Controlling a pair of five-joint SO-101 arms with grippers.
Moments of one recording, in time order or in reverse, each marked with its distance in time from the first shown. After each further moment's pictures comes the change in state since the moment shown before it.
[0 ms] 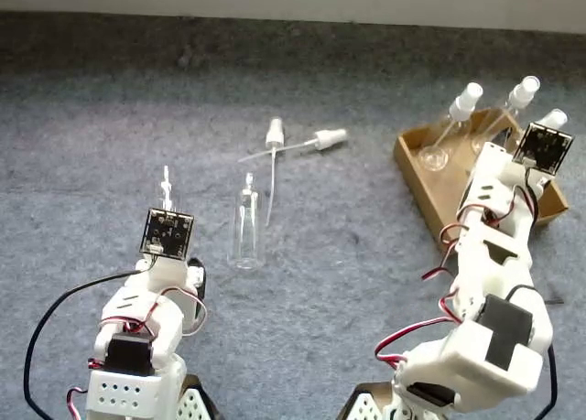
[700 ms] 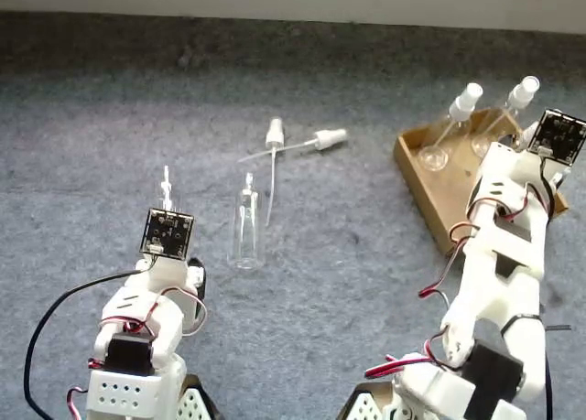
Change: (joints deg) left arm 0.0 0.0 0.0 0.0 0.0; right arm 1.2 -15.9 0.1 23.9 0.0
